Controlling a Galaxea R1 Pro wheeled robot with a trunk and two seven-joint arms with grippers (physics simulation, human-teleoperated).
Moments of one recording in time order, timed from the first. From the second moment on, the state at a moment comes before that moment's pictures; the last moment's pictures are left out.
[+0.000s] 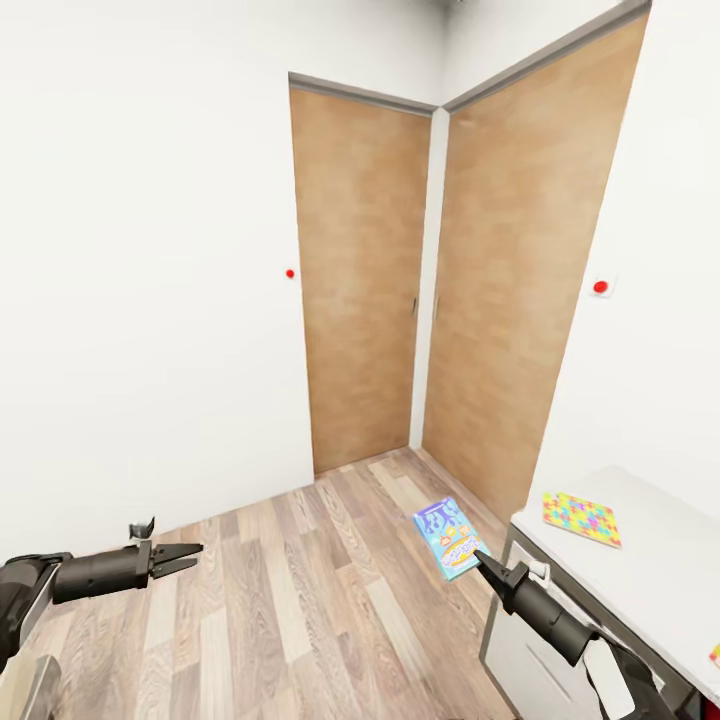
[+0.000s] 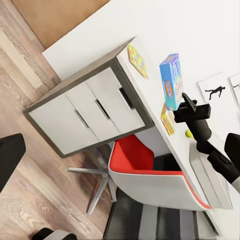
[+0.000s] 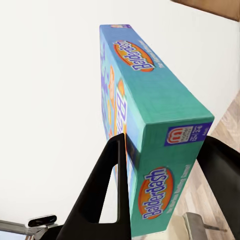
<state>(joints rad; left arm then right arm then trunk) -0.61 0.43 0.23 -0.60 -0.02 0.76 -1.52 -0.38 -0.05 -0.53 -0.75 -0.51 0.69 0.98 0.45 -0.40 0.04</state>
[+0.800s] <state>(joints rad) -0.61 0.43 0.23 -0.60 -0.02 0.76 -1.53 -0.29 -0.12 -0.59 -0.96 -0.51 0.72 1.26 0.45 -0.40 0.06</state>
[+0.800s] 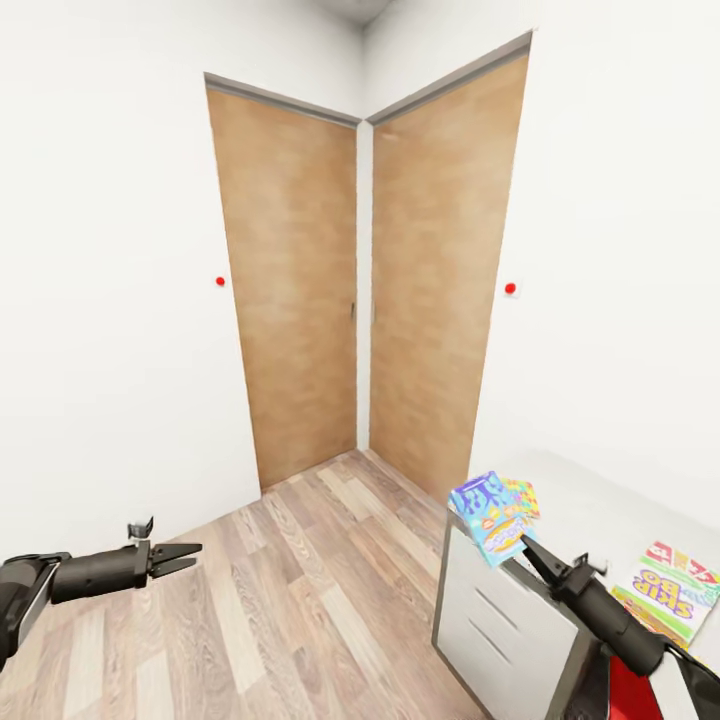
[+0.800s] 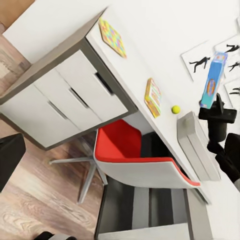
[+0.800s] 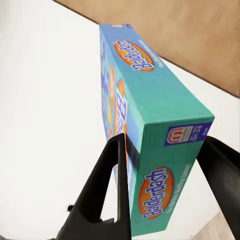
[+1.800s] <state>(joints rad) -0.61 0.46 0.22 -0.68 -0.01 0.76 -1.57 -0.24 -0.14 -0.69 -0.98 -0.51 0.71 1.34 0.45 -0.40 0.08</state>
